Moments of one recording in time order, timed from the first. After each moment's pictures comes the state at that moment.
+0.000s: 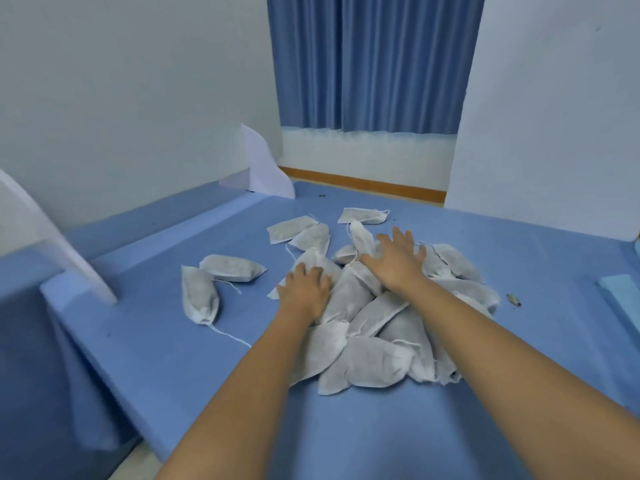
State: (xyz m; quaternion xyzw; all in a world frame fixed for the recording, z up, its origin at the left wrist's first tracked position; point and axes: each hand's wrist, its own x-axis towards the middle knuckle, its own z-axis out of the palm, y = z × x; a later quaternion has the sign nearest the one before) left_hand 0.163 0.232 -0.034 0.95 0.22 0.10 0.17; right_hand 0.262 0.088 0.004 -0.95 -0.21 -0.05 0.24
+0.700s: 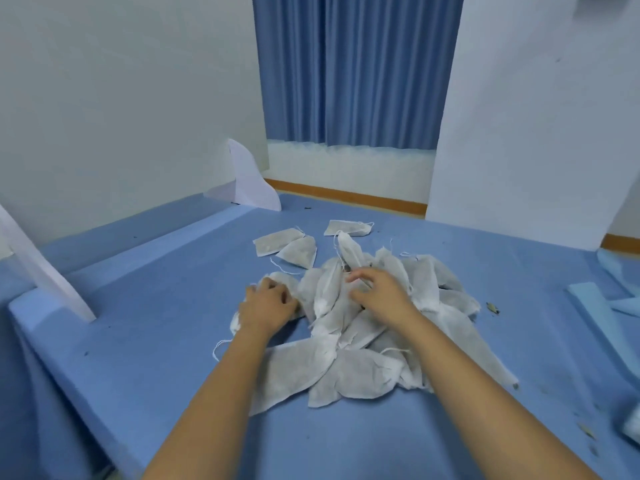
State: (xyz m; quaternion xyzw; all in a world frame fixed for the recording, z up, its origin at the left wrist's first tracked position) left_hand 0.145 0.271 -0.041 0.94 0.25 0.11 0.19; right_hand 0.203 0.062 0.008 -0.84 -0.27 0.04 0.46
